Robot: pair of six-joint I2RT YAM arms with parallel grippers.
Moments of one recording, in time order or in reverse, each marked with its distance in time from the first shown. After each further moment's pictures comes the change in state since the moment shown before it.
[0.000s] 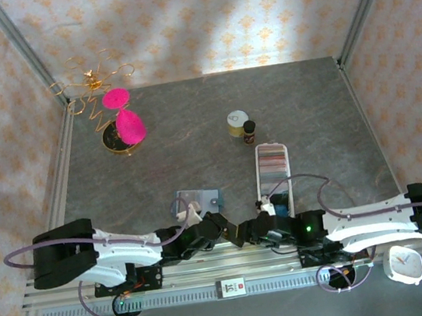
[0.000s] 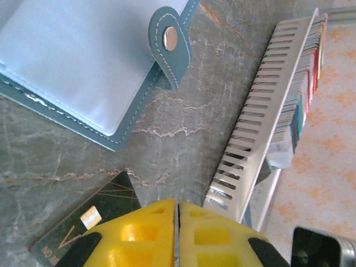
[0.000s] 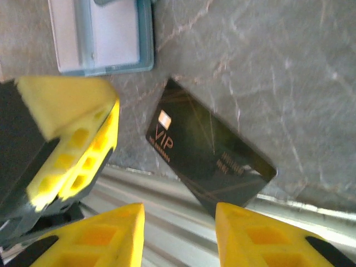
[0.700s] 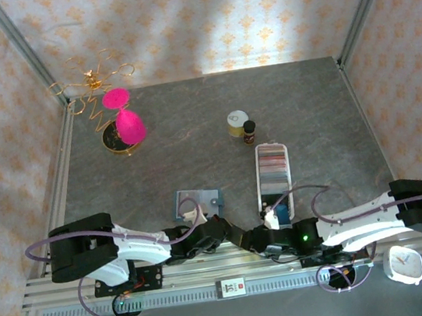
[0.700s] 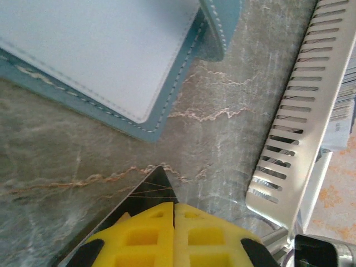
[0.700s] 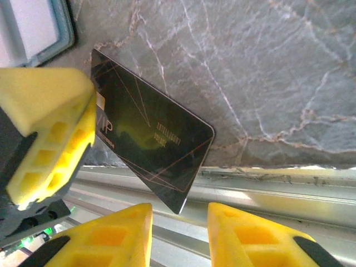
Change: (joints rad) left arm 0.008 0.117 0.002 0.065 0.088 0.058; right arm 0.107 0.098 -0.054 0.076 0.066 0.242
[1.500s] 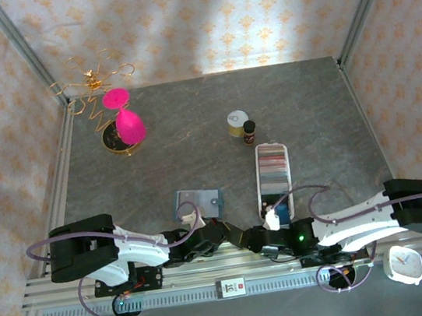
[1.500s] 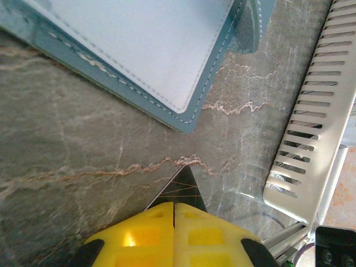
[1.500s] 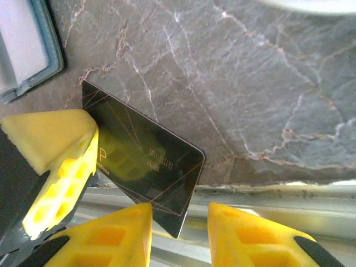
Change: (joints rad) left arm -0.022 0.000 -0.034 0.019 -0.008 -0.016; right arm 0.000 0.029 0.028 -0.054 0.040 0.049
